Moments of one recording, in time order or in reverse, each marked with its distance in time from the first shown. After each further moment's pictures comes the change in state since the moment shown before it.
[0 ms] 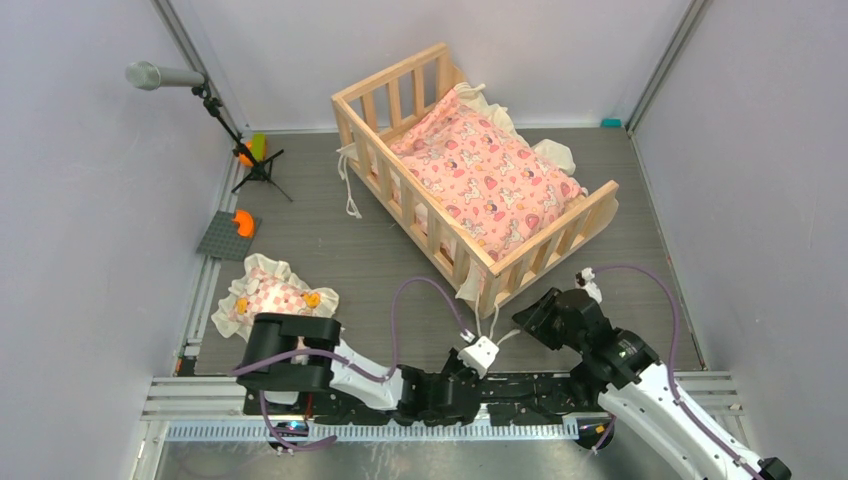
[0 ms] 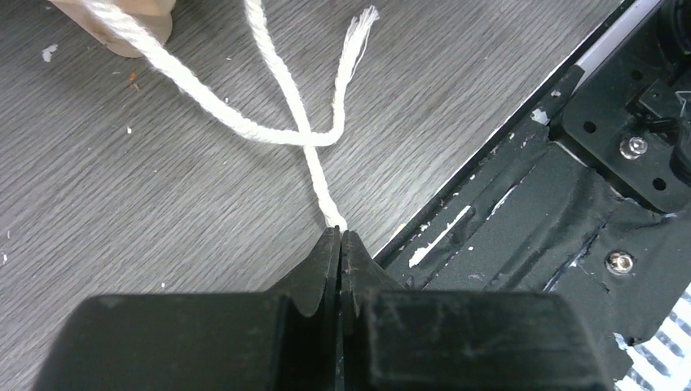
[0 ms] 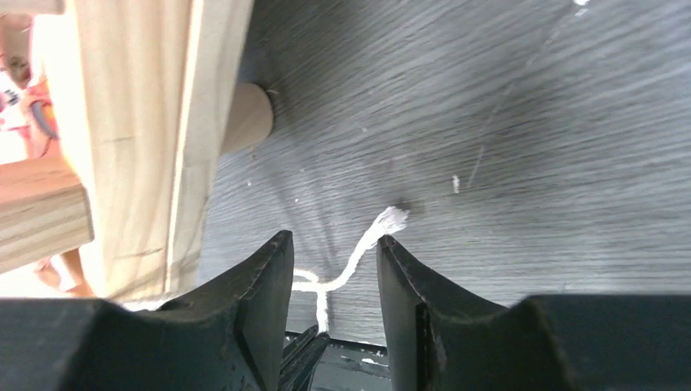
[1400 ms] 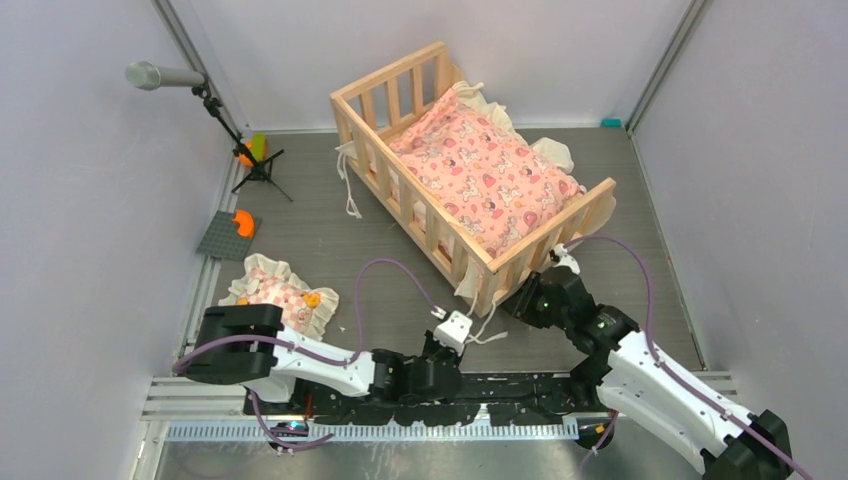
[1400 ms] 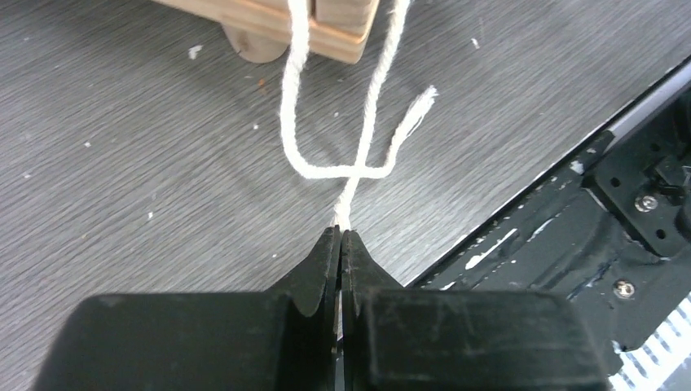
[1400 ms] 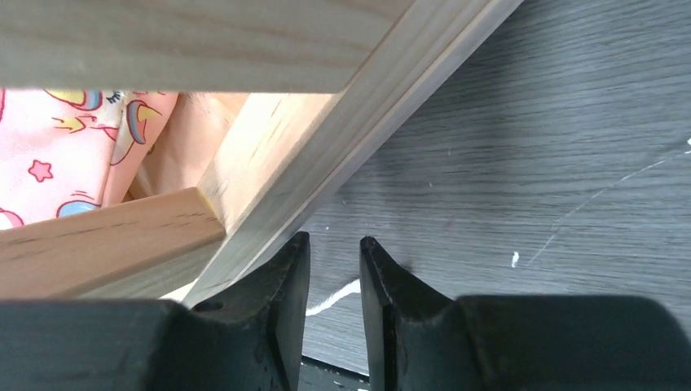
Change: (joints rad) left arm 0.059 -0.252 -0.039 -0.238 -0.023 -0.124; right arm 0.006 0.279 0.076 0.254 -0.048 -0.253
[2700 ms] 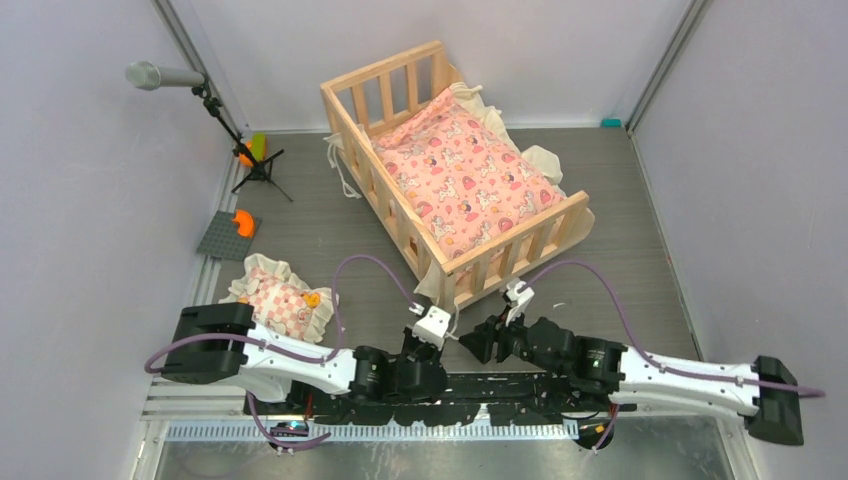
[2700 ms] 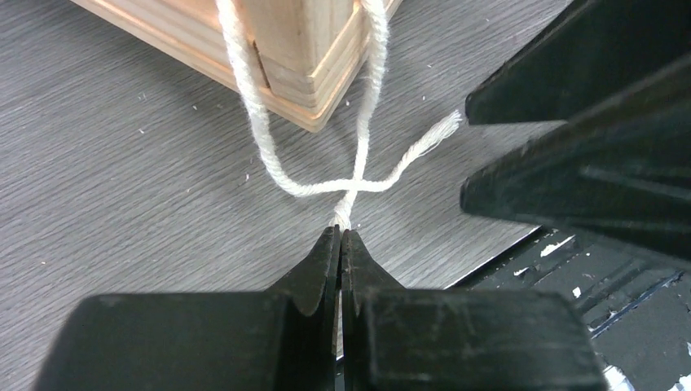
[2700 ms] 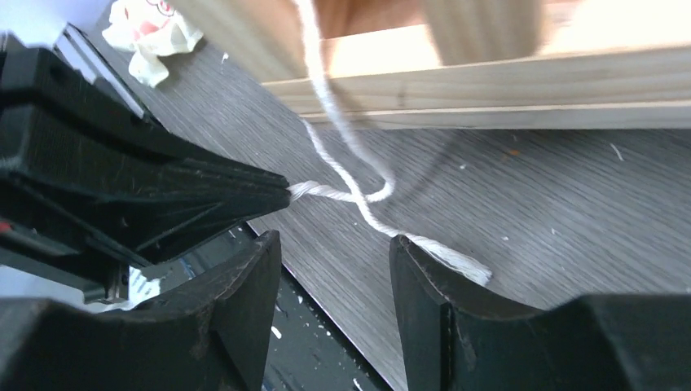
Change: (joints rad) left arm 0.001 -0.149 -0.067 -0.204 -0.087 -0.097; right arm 0.589 -0.156 -0.201 0.421 0.205 -0.279
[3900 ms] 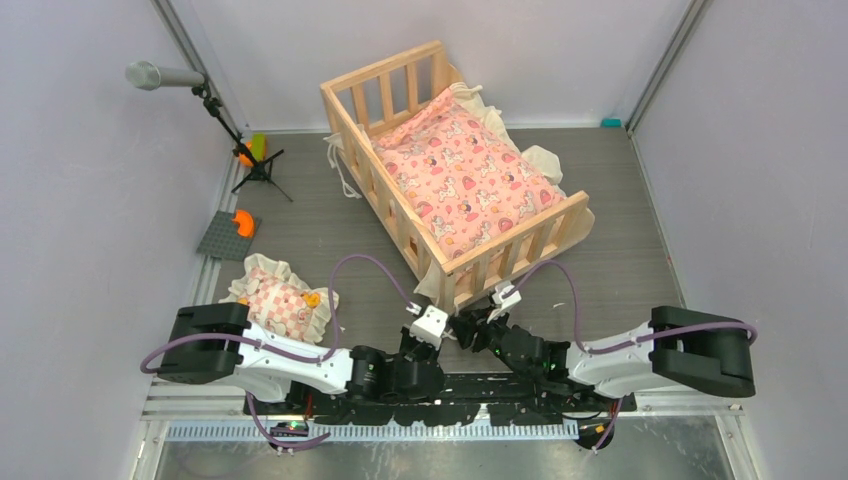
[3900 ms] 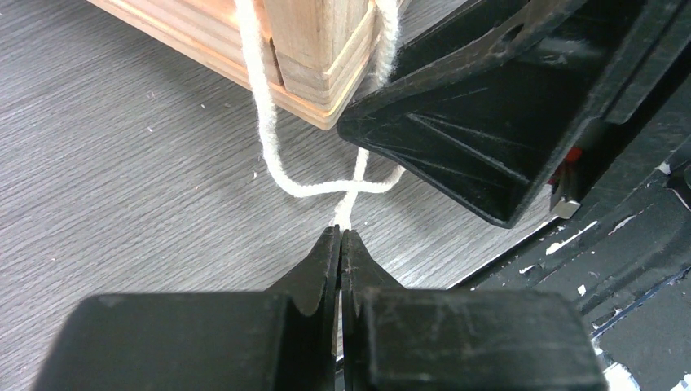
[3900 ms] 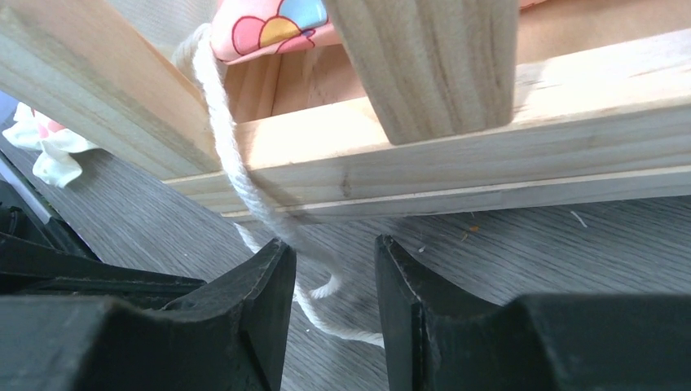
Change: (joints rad) left arm 0.000 -0.027 -0.013 -0.016 -0.006 -0.003; right arm 0.125 0.685 -0.097 0.890 0.375 -0.084
